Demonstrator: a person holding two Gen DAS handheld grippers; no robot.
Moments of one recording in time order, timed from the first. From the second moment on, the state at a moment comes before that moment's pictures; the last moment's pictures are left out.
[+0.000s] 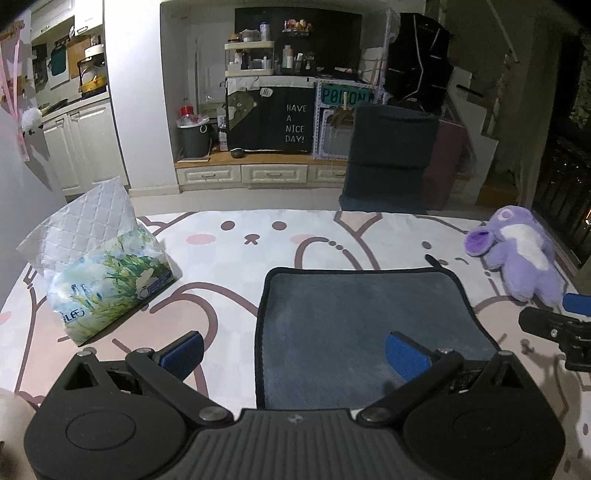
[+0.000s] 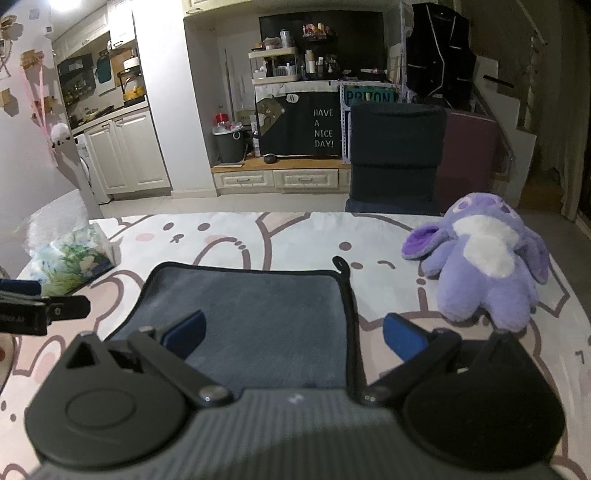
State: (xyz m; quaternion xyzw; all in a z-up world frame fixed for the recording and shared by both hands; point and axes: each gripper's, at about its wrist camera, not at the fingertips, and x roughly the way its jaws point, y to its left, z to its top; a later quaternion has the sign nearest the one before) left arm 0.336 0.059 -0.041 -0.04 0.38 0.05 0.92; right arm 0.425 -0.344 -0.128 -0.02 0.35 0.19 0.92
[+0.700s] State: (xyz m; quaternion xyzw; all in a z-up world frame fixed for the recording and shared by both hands) left arm 0.263 0.037 -0.003 -0.03 0.36 0.04 0.93; right arm 0.358 -0.370 -0.092 -0.03 0.32 0.18 0.93
